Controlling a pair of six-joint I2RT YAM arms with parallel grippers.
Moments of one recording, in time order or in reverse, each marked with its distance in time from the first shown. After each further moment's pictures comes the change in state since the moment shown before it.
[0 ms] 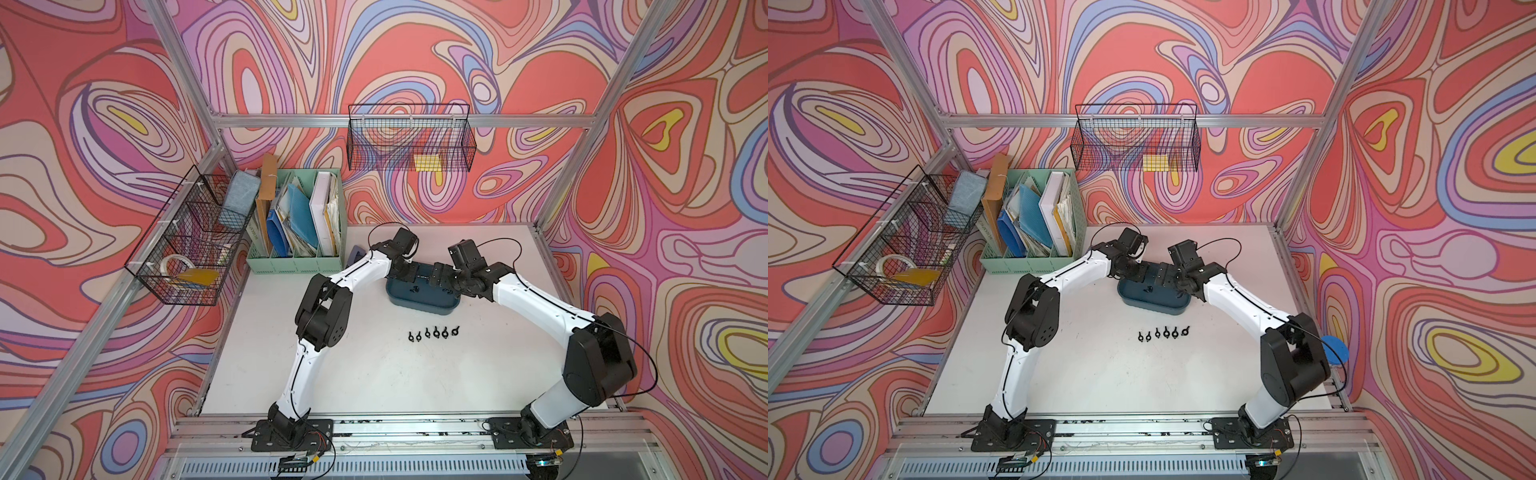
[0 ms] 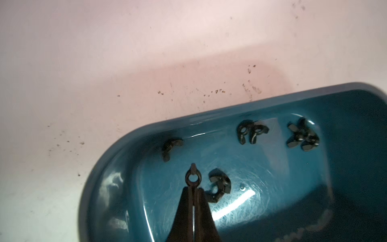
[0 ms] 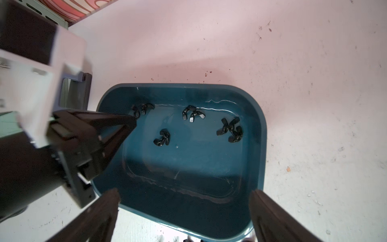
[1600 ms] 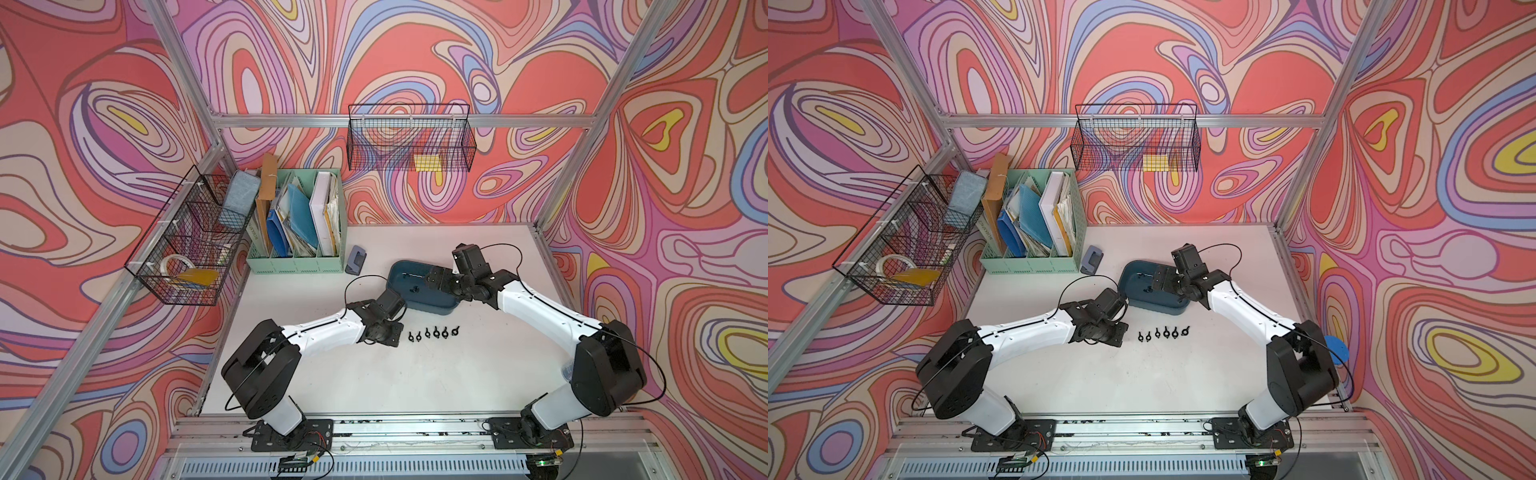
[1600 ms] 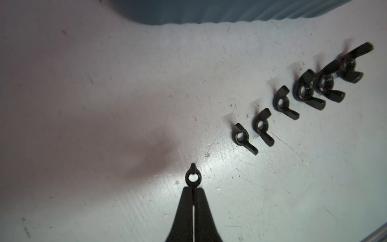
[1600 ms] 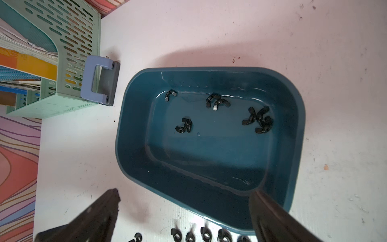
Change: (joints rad) left arm -0.219 -0.599 -0.913 0.159 -0.070 -0.260; right arm 0.000 -0.071 -0.088 0.096 -0.133 0.005
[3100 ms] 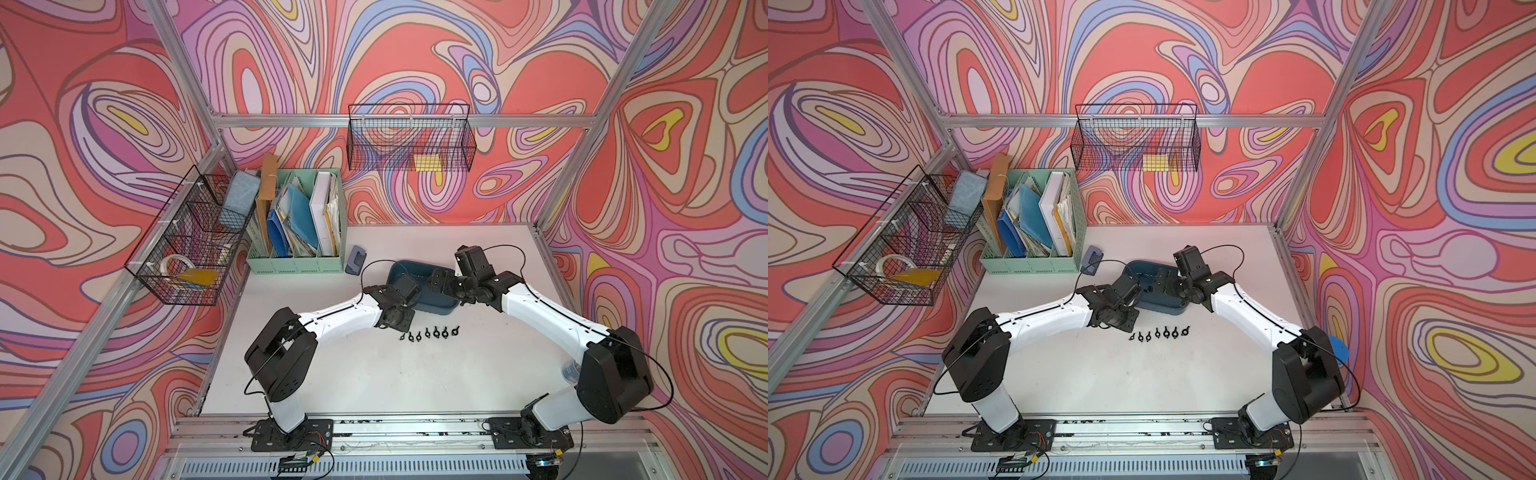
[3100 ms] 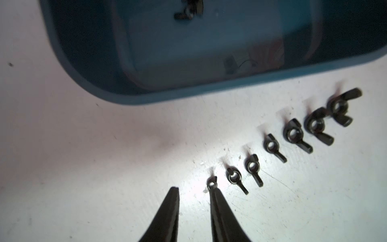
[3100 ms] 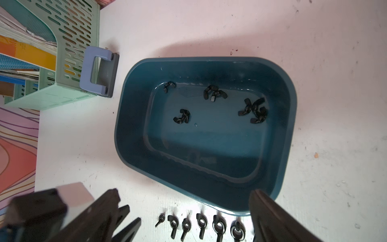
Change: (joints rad) left arm 0.018 0.121 0.306 -0.164 -0.111 0.100; right arm 0.001 -0.032 -0.009 -0.040 0.002 -0.019
